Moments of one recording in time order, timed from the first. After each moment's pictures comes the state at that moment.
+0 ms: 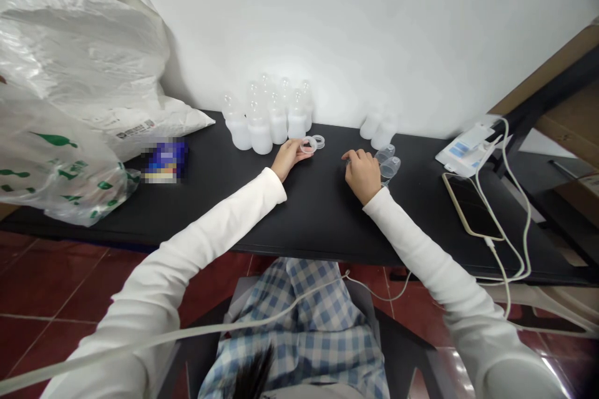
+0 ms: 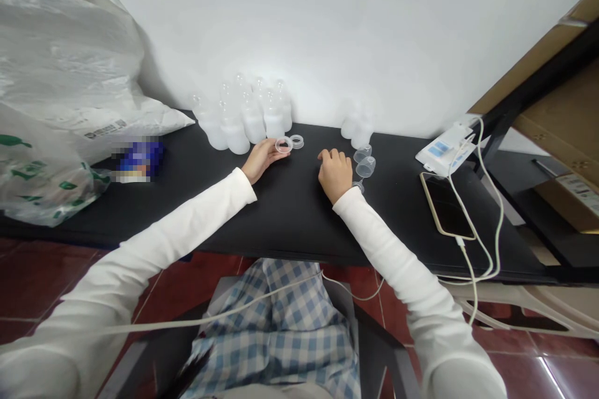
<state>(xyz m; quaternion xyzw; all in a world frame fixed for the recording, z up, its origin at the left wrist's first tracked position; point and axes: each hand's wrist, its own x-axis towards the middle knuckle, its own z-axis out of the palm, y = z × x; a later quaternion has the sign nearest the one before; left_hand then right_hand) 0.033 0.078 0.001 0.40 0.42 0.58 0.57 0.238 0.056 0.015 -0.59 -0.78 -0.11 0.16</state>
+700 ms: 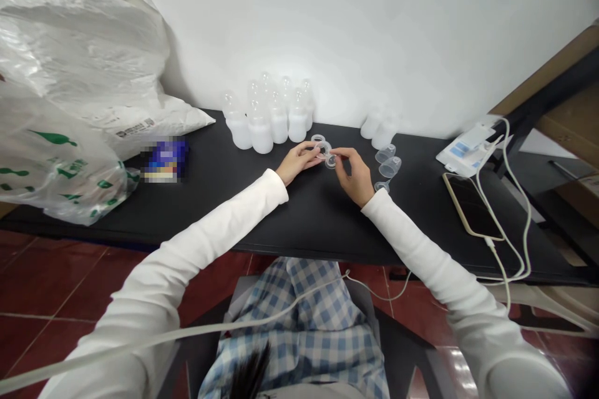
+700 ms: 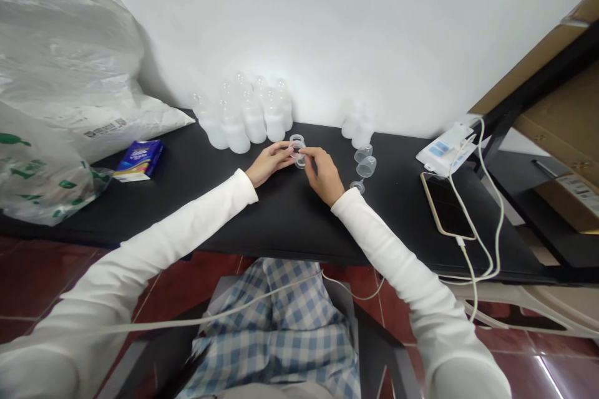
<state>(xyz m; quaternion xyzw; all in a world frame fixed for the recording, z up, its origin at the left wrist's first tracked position) 0.044 0.065 0.003 0.44 0.38 0.53 0.62 0.228 0.051 0.007 -0.37 -0.82 0.02 0.44</state>
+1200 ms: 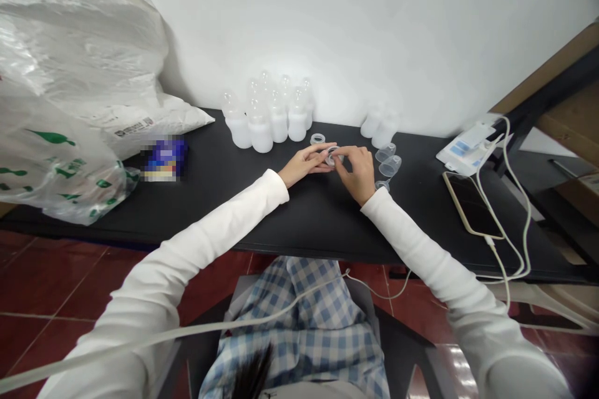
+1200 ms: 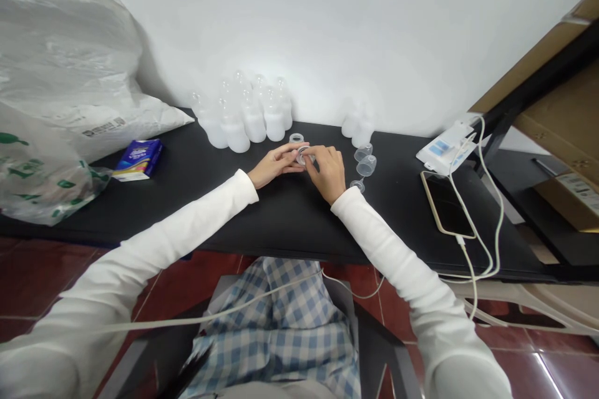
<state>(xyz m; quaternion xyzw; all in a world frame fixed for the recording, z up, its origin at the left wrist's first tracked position) 0.047 0.057 0.004 0.54 0.31 0.46 0.63 0.229 0.051 0.012 -0.46 -0.81 -0.06 0.35</state>
